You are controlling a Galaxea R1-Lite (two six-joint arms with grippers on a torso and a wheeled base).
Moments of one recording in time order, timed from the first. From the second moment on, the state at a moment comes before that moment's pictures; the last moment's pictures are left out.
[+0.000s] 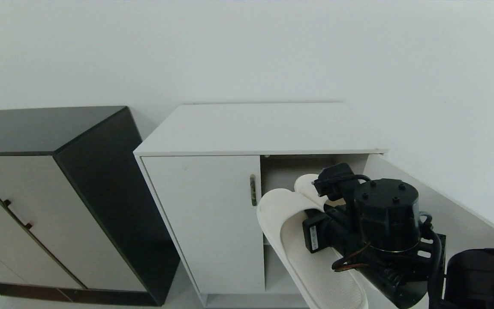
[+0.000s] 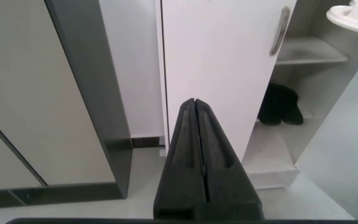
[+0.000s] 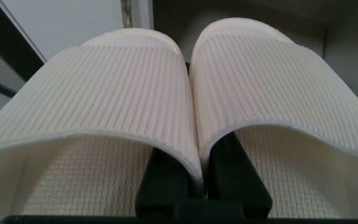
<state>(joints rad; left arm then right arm) 0.00 0.00 0.00 0.00 -0.04 0.01 0.90 1.77 -0.75 -0.77 -0.51 0.07</state>
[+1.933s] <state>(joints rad) 0.00 0.00 0.00 0.00 -0.04 0.01 0.90 1.84 -0.69 -0.92 -0.50 0.02</state>
